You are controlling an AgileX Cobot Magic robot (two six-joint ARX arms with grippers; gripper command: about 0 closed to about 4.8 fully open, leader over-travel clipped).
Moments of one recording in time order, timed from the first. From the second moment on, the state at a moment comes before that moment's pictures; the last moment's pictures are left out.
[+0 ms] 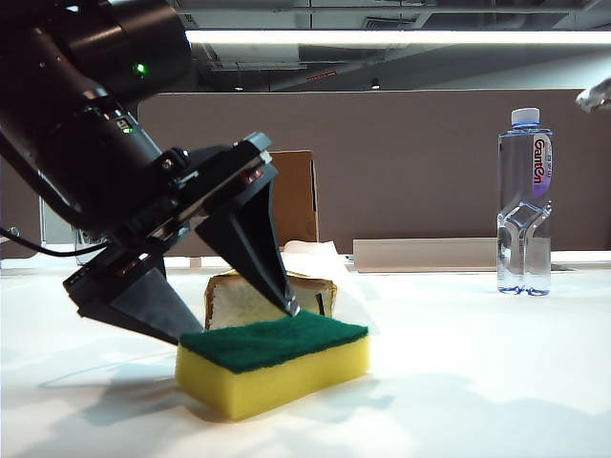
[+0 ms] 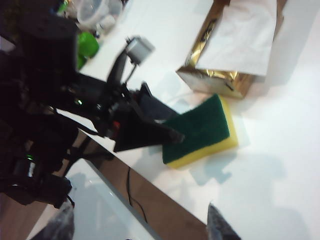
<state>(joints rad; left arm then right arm) -0.70 1.46 0.71 -0.20 0.33 -0.35 0.36 0.43 0.48 -0.51 -0.63 0.47</state>
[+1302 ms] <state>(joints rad) -0.70 0.69 0.71 -0.33 0.27 -0.35 0.80 1.27 0.48 0.06 -0.35 0.77</state>
